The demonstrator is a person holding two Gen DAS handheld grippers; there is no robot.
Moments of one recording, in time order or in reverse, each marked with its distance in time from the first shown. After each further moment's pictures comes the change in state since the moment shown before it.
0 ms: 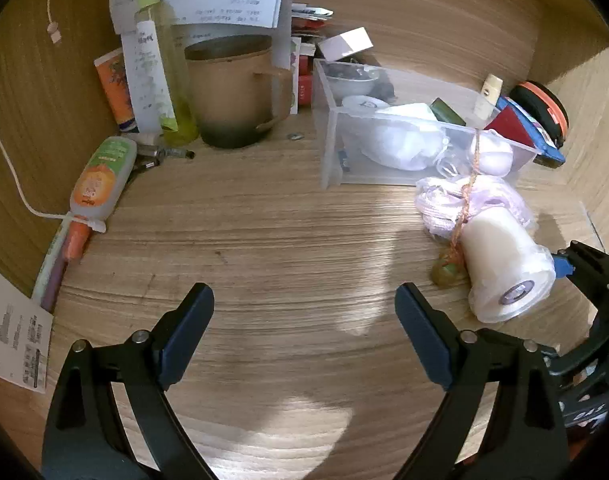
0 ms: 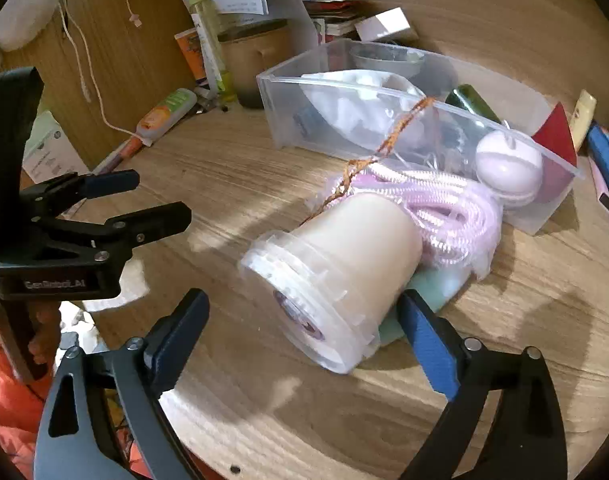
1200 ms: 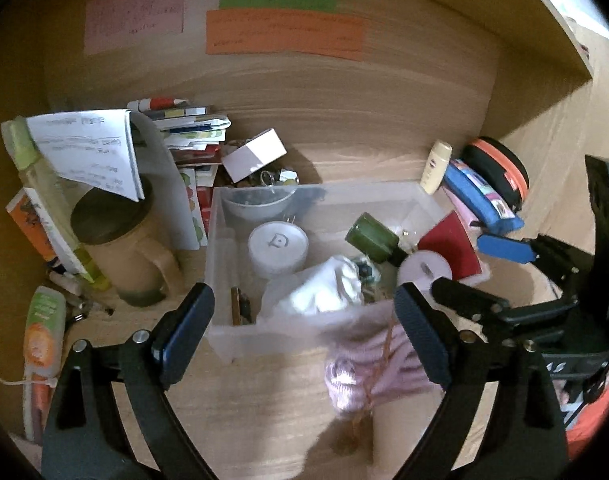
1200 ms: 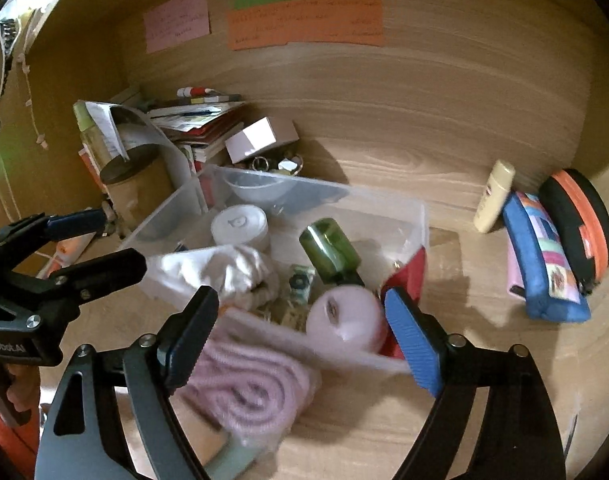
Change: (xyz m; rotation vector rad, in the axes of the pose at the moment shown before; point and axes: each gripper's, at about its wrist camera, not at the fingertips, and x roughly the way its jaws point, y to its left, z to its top) left arm 0.026 -0.070 0.098 0.105 -0.144 -0.137; right arm -0.042 -0.103 0.093 0.110 -0.186 -0.191
